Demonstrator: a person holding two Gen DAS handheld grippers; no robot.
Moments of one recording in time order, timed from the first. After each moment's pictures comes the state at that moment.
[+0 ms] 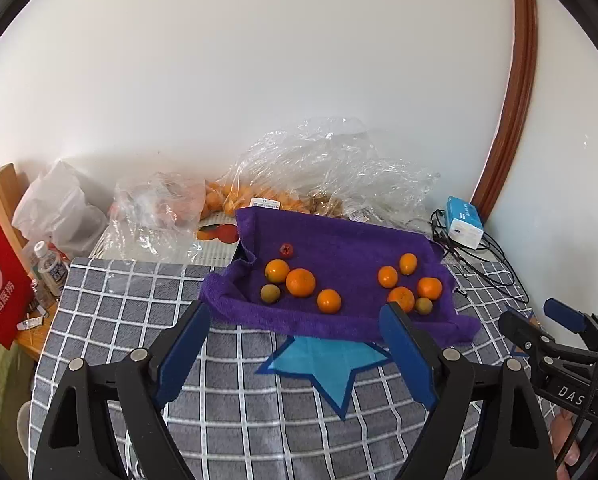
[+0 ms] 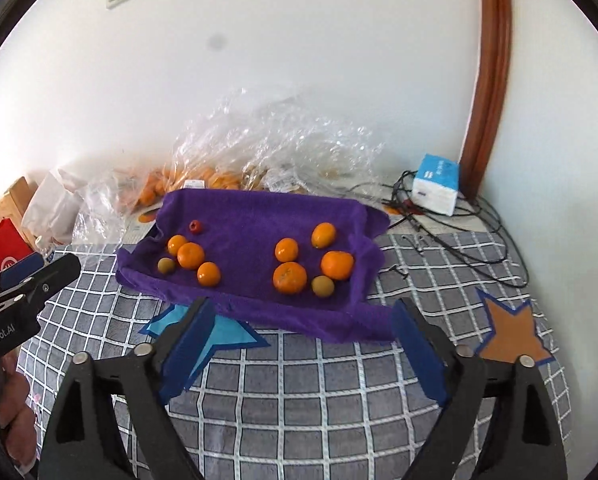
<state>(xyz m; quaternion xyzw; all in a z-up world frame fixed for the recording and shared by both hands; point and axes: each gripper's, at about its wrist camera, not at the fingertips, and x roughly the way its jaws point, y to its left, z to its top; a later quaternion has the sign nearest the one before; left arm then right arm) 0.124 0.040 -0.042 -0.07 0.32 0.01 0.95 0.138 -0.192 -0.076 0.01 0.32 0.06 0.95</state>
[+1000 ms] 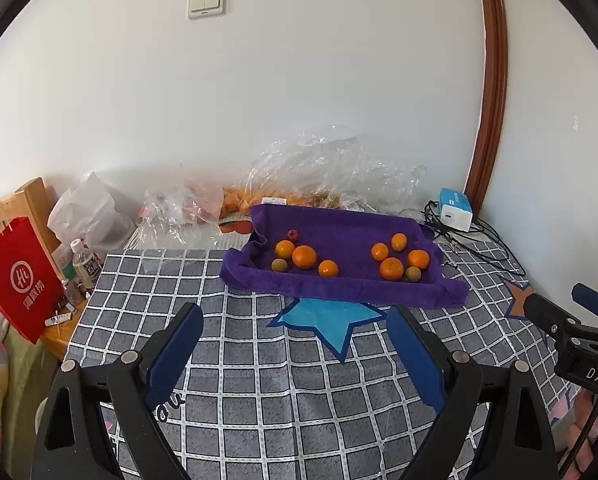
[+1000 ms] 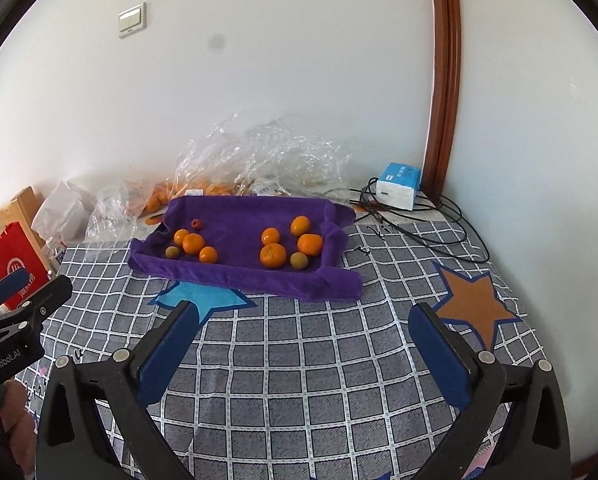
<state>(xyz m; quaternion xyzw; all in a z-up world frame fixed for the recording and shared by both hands) 0.038 0.016 -0.042 -0.03 0.29 0.04 0.96 0.042 -0.220 -0.076 0.02 0.28 0.03 0.96</state>
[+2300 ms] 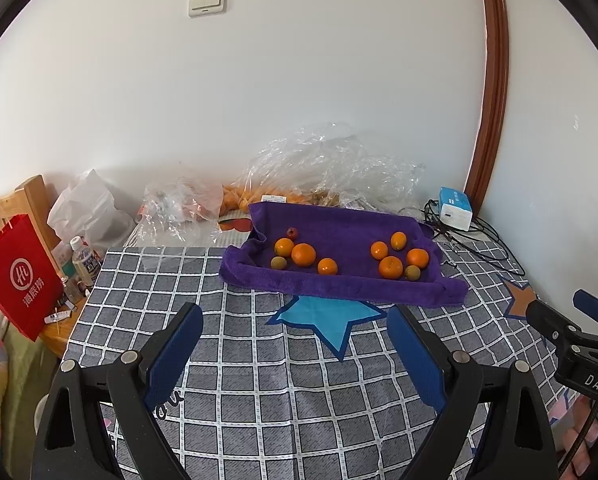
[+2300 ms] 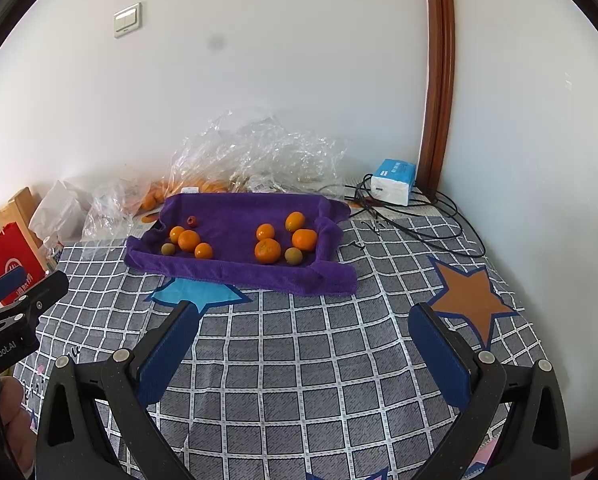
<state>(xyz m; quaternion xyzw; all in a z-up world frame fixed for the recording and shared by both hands) 0.038 0.015 -0.043 -0.03 0.29 0.03 0.96 0.038 -0.224 -0.079 0.02 0.28 0.03 0.96</state>
